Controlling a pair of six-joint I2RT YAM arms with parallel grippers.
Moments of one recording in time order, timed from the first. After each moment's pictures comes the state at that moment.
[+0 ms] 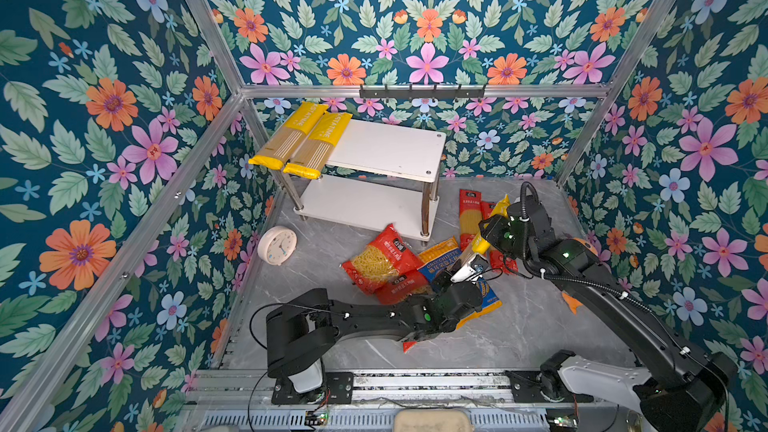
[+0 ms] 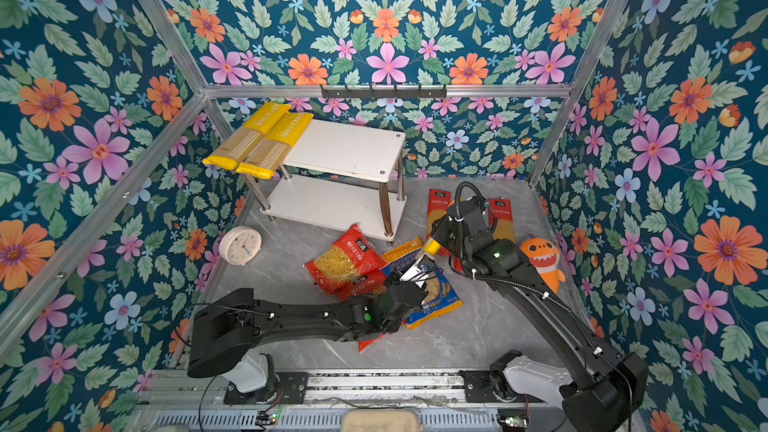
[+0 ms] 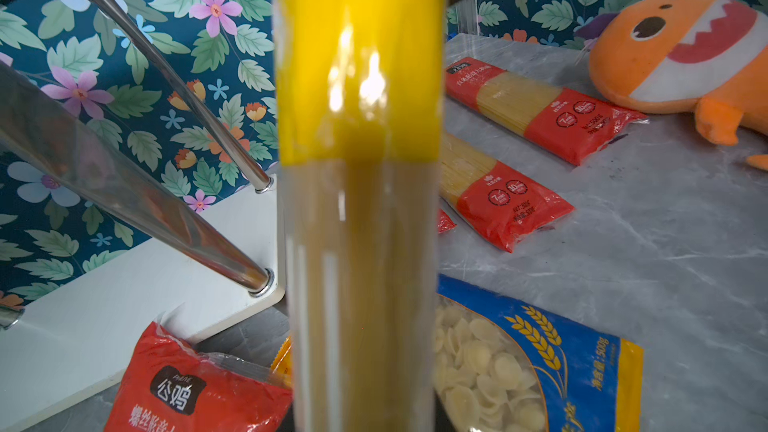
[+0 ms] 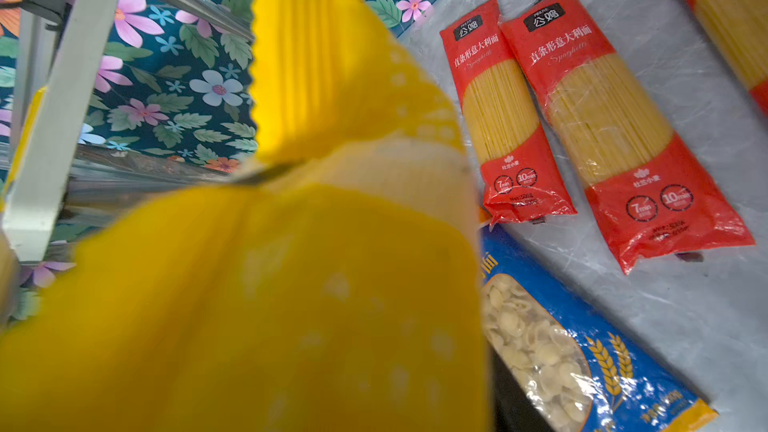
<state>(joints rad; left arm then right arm) -1.33 1.66 1.01 0.23 -0.83 0.05 0.53 1.14 1.13 -0.62 0.15 1.01</state>
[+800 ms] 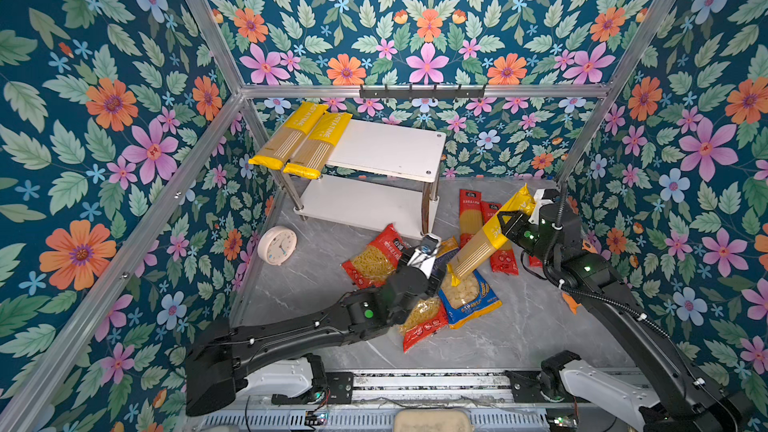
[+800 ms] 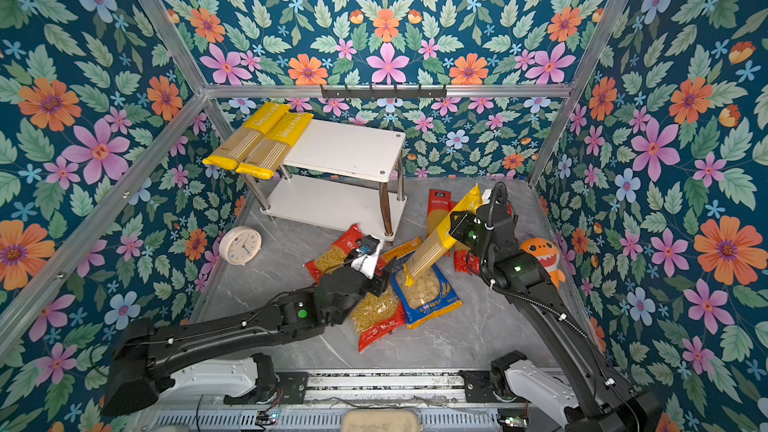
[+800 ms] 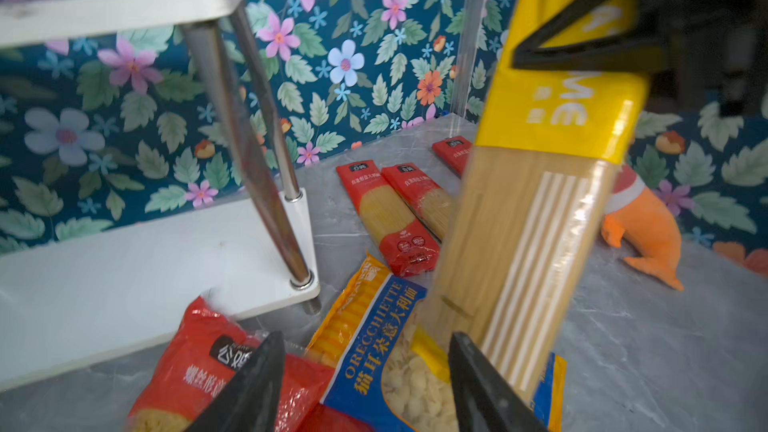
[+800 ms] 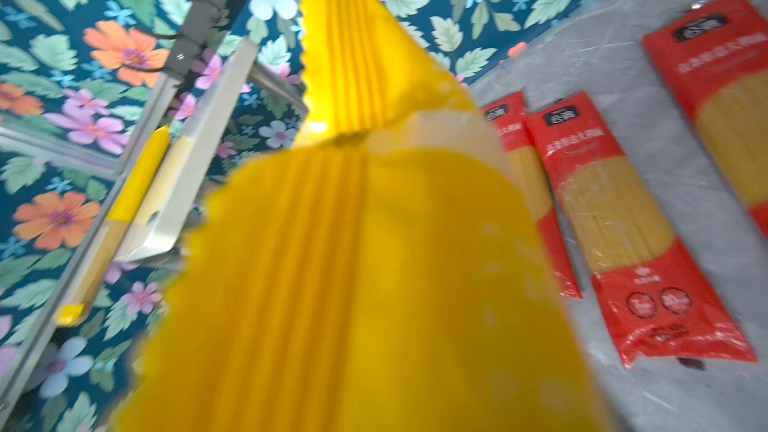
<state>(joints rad) -1.17 1.14 0.79 0.08 -0.58 -0.19 0.38 1.00 1.02 -0.39 0.02 0.83</state>
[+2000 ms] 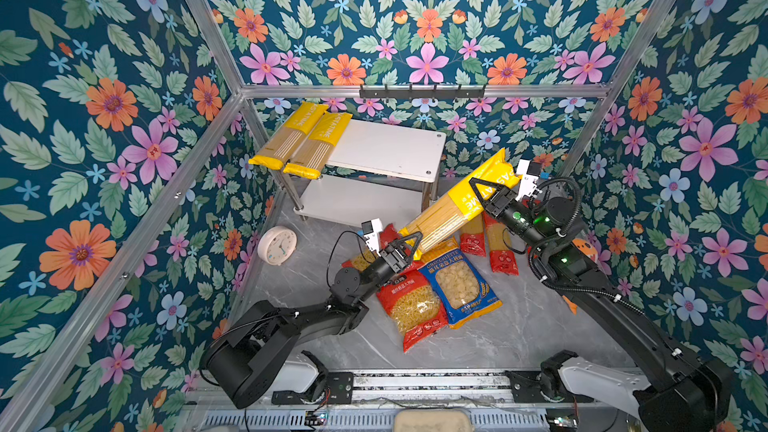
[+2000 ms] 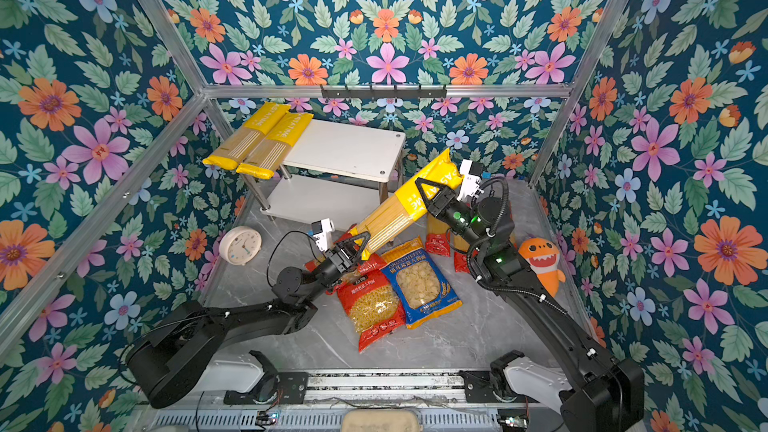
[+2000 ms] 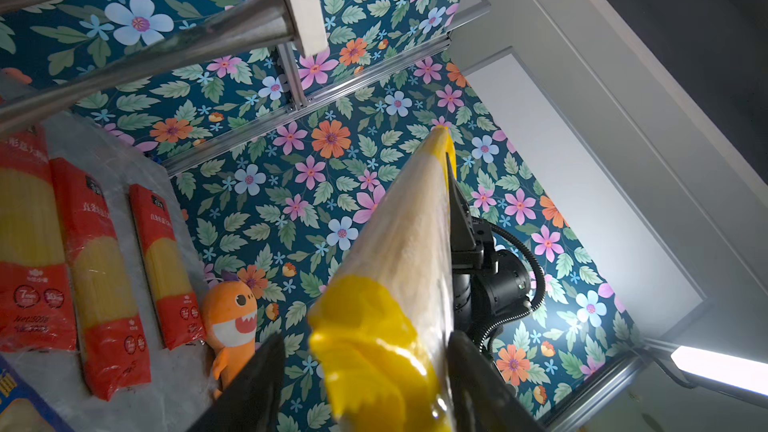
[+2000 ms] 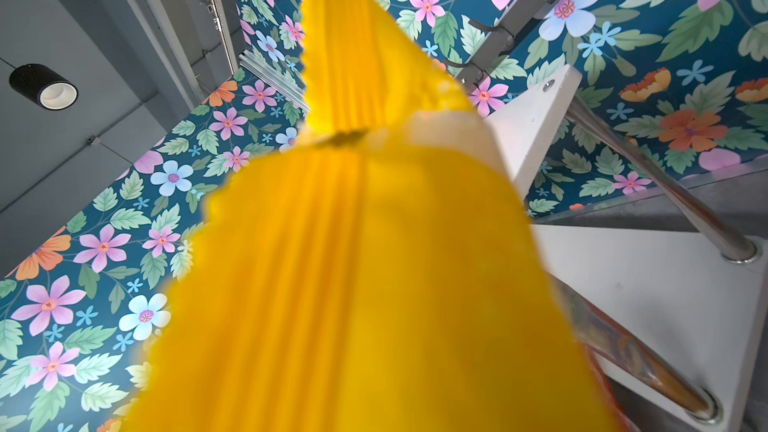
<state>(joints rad) -0.74 1.36 0.41 1.39 0.23 -1.31 0.43 1.12 1.00 0.30 -0.31 1.02</state>
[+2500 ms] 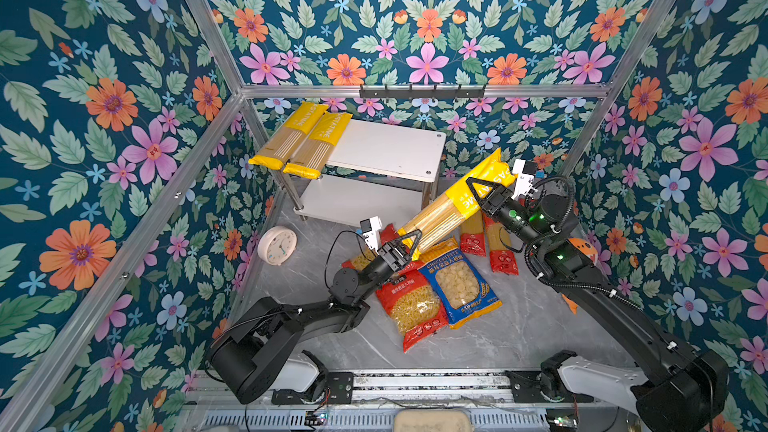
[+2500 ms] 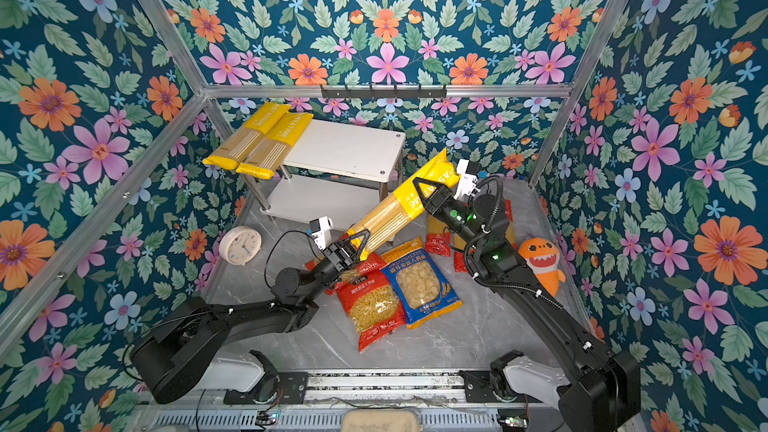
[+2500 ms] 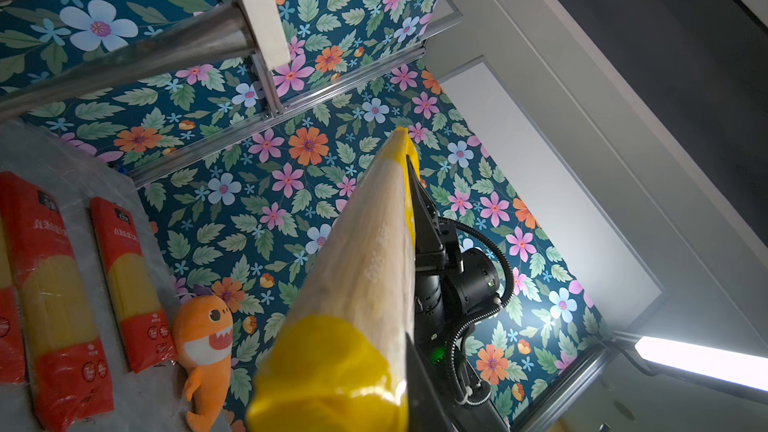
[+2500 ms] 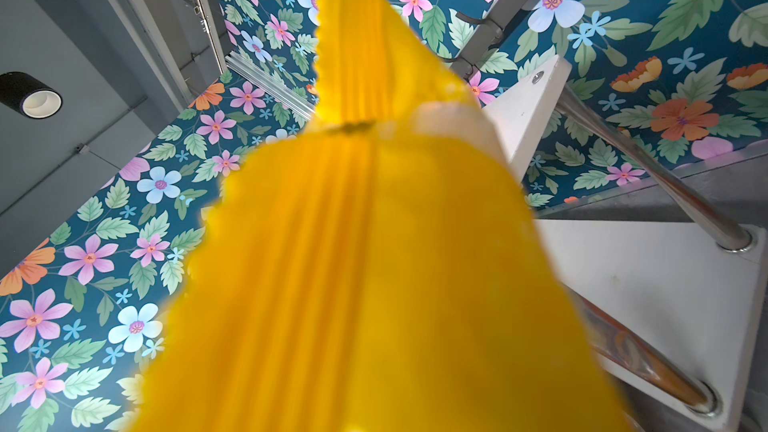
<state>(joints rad) -0.74 1.38 0.42 1.47 0.23 -1.34 0.45 1.14 1.01 0.29 -0.28 1.03</state>
